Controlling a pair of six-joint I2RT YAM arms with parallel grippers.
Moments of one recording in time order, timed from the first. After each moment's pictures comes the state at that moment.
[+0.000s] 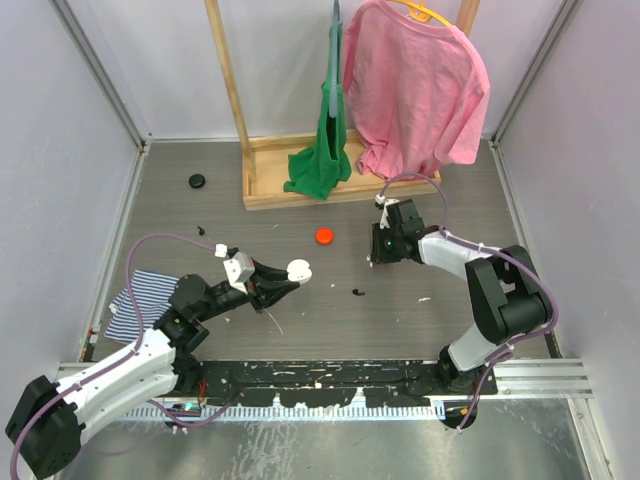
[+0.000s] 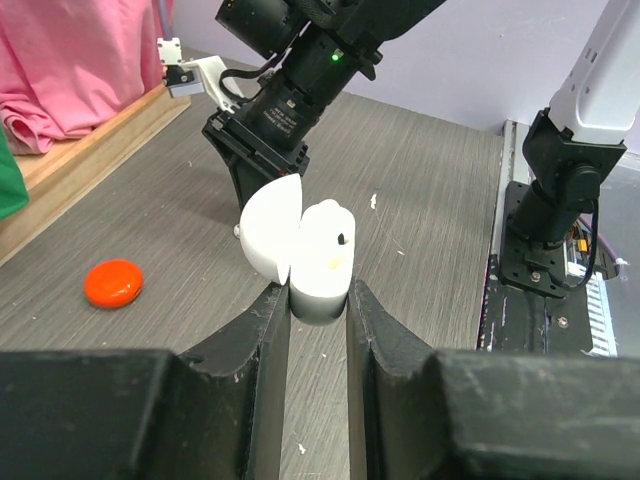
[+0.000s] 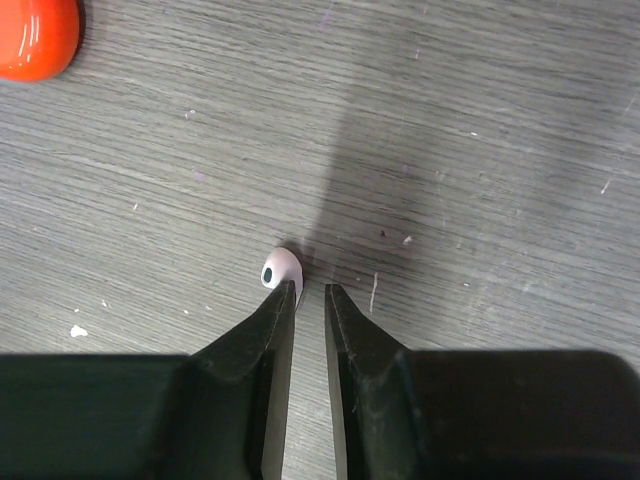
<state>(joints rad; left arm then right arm) -0.70 0.70 0.22 0.62 0.47 -0.15 0.35 1.59 0.81 -0.18 -0.15 0.22</state>
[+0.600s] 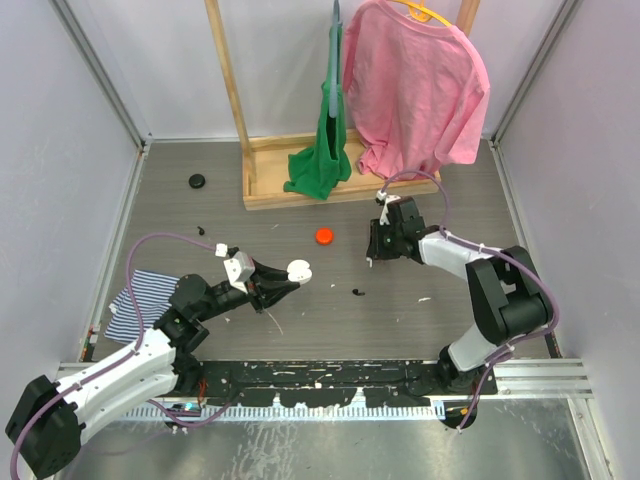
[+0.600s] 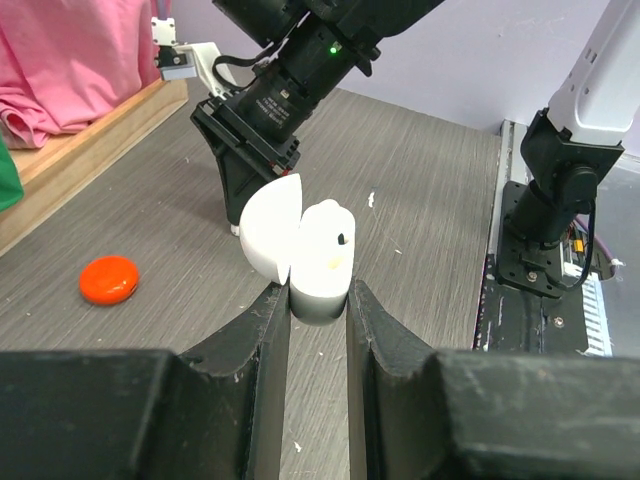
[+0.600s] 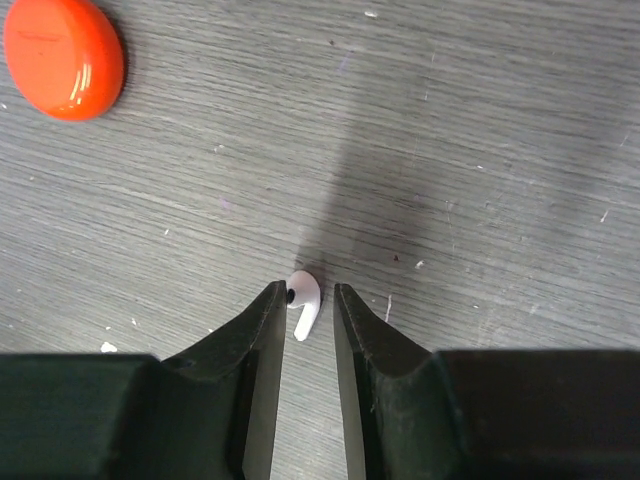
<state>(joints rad) -0.70 0.71 0.22 0.61 0.47 -0.16 0.35 1.57 0.81 -0.12 -0.16 0.25</state>
